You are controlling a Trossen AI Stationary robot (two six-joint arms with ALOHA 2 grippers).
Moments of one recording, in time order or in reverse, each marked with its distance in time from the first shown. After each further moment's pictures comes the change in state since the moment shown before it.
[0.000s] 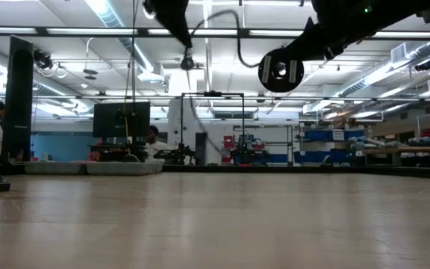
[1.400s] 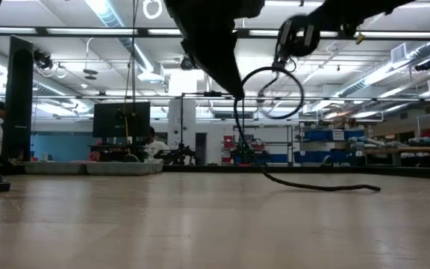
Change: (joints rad) left arm -0.031 0.288 0.005 0.274 0.412 0.035; right arm -0.059 -0.334 -0.001 -0.108 -0.013 -0.049
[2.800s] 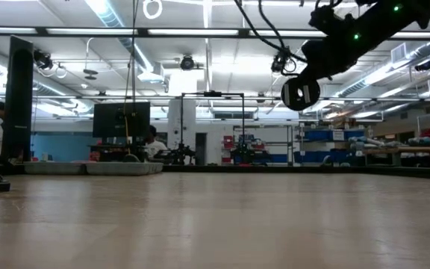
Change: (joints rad) left arm -0.055 -0.372 -0.001 0.117 -0.217 0.125; right arm -0.114 0.239 0.000 -0.139 0.236 0.096
